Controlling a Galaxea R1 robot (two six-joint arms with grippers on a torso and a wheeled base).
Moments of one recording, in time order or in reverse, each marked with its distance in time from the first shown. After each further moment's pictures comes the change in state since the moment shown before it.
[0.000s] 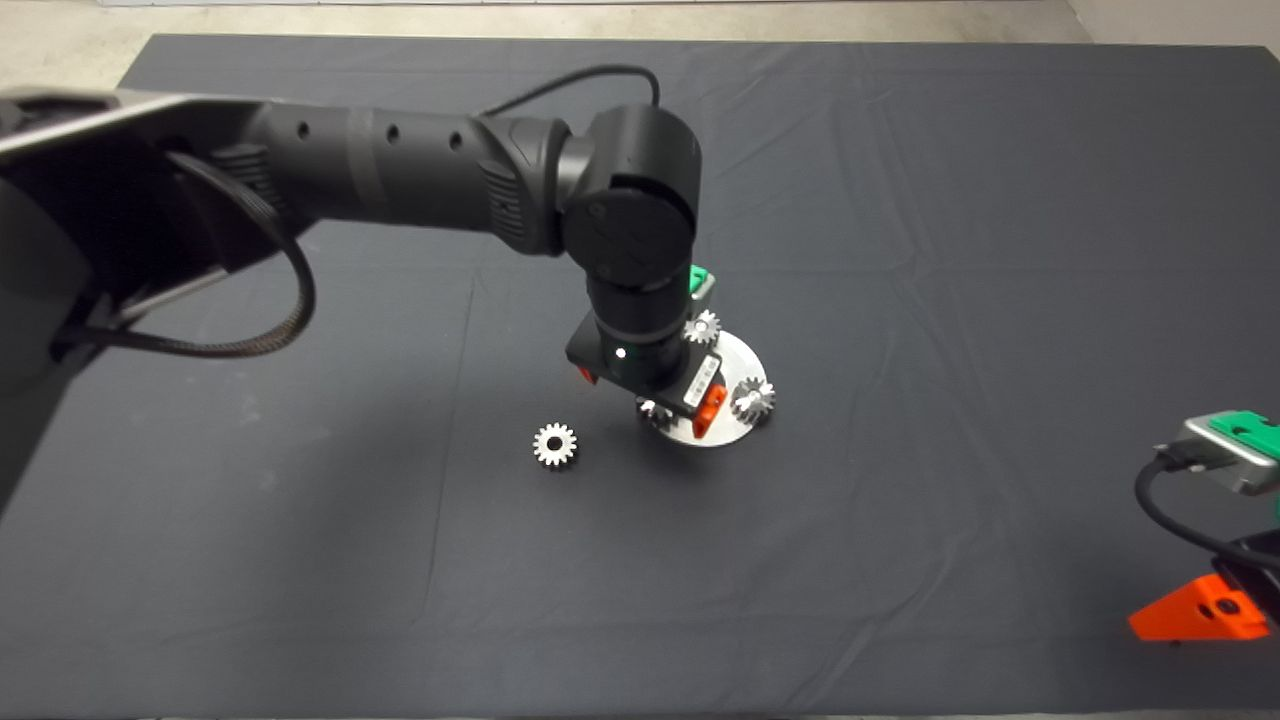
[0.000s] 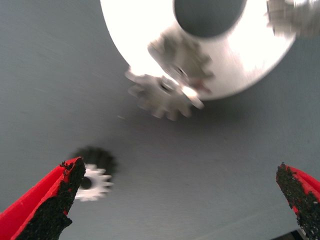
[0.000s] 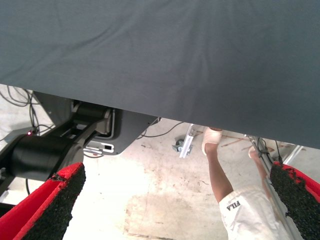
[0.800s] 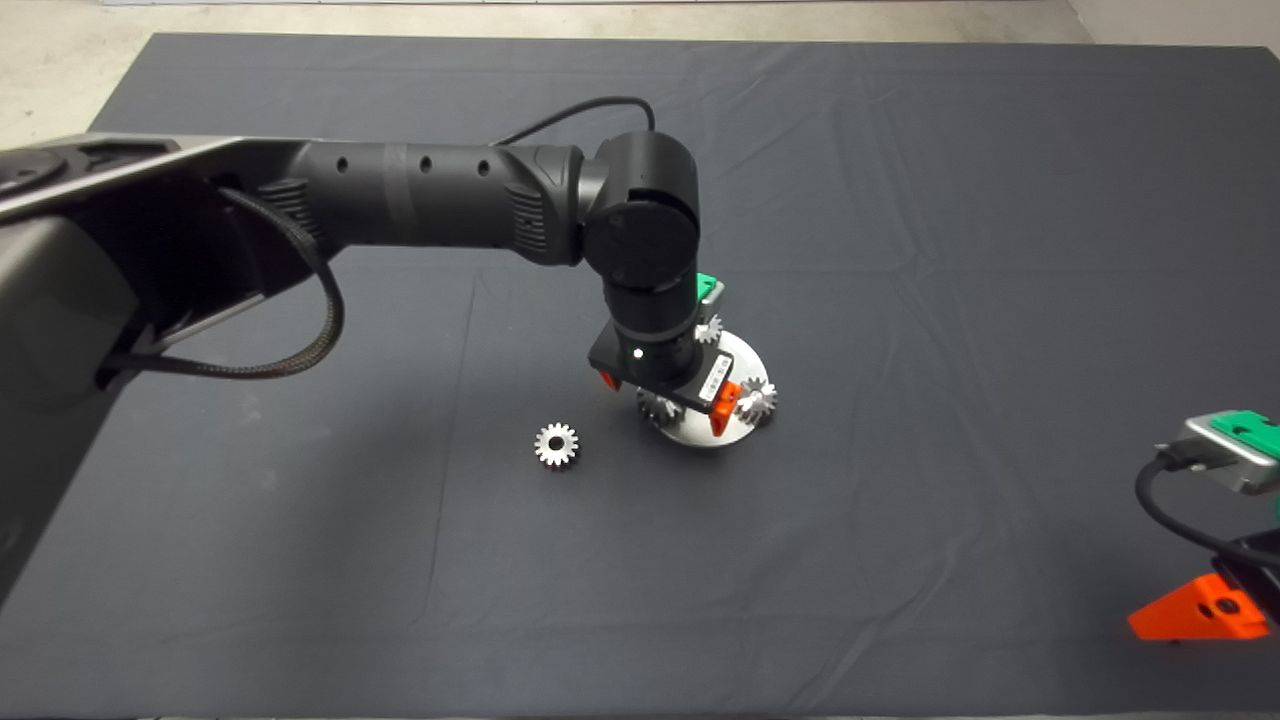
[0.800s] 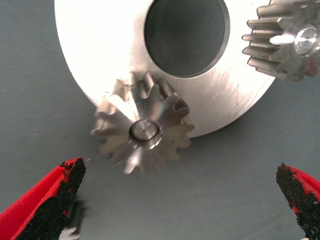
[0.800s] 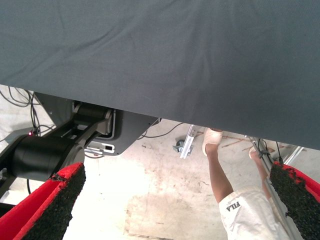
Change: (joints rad) left arm 0.052 0.025 -0.127 0.002 -0.123 0.086; right arm 0.000 0.000 0.000 0.000 0.003 0.000
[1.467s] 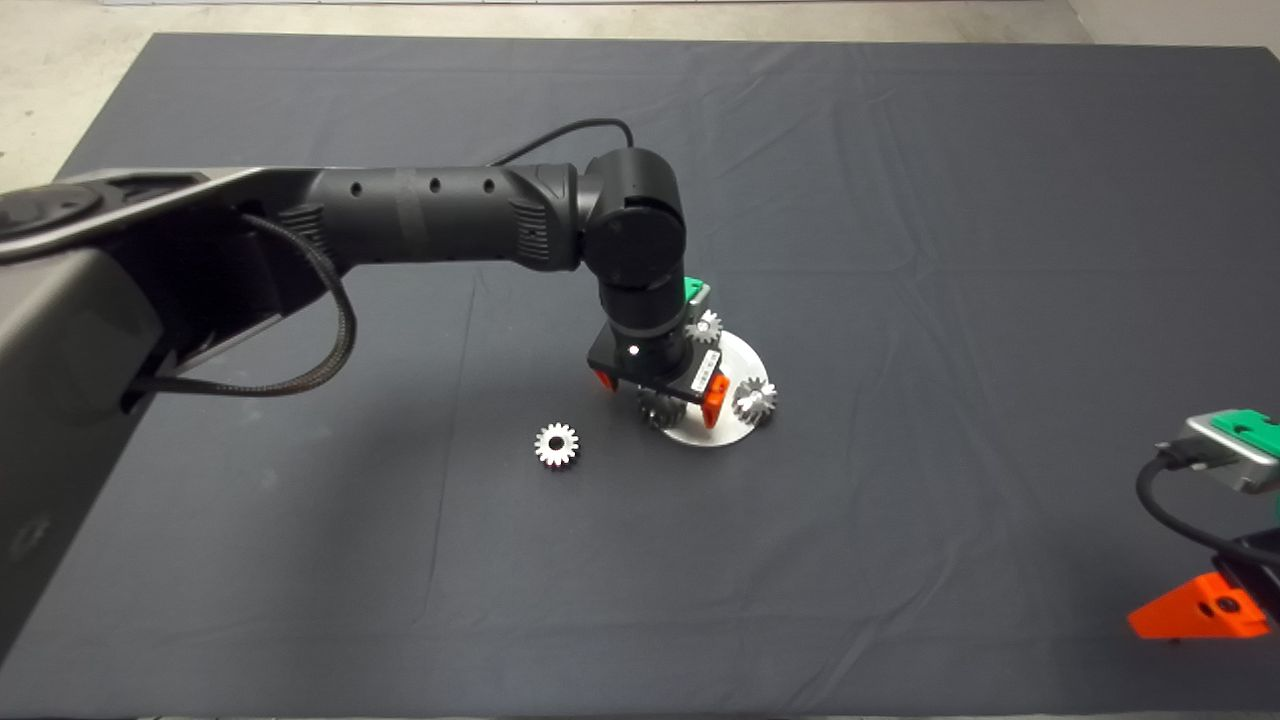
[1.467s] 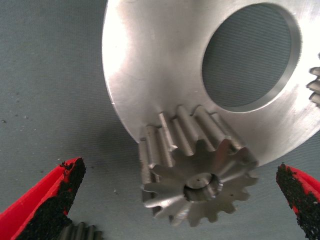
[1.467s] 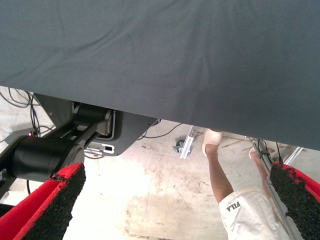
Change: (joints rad) left arm 0.037 0.002 -0.117 0.001 -0.007 0.056; right arm 0.002 -0.002 0.000 0.000 0.000 0.000
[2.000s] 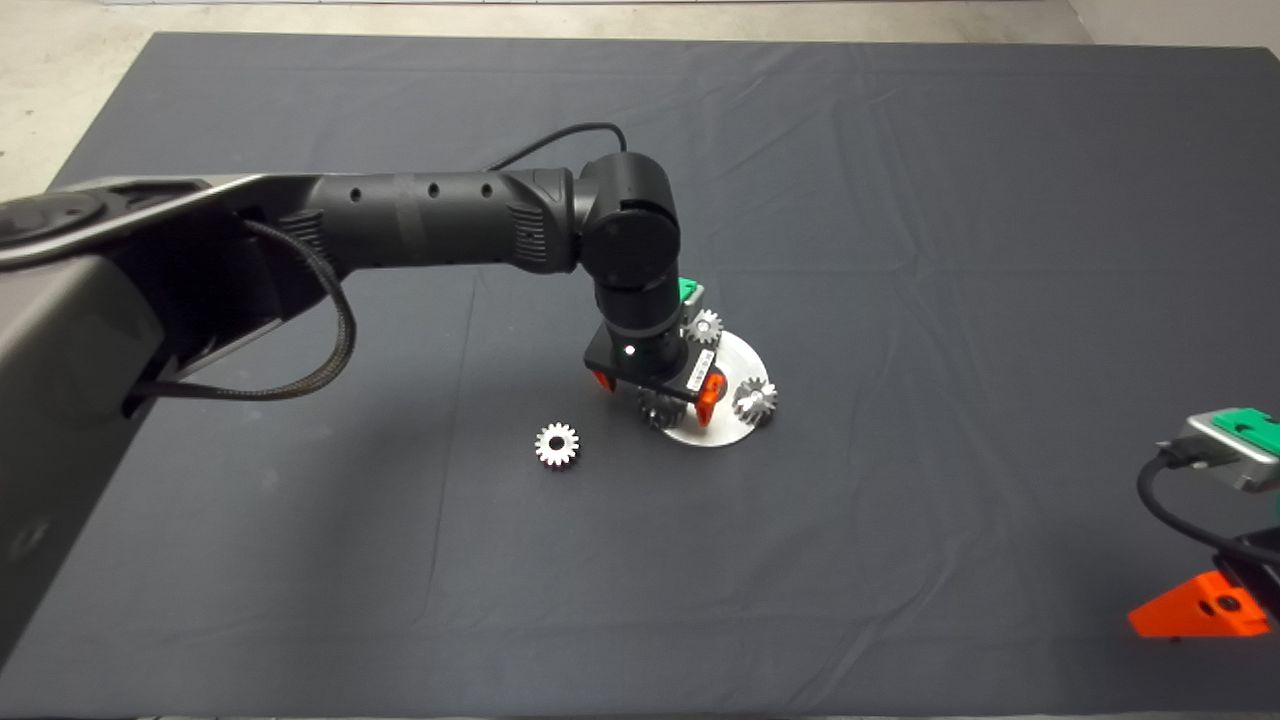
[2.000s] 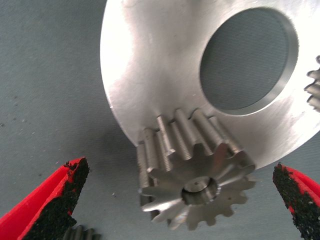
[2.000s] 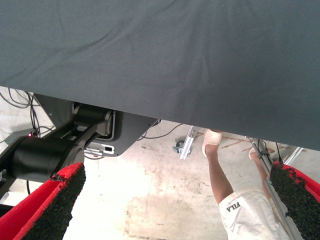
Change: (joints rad) left arm 0.001 0.000 -0.001 0.008 -0.008 0.000; right arm 0.003 0.000 0.000 0.000 0.000 0.000
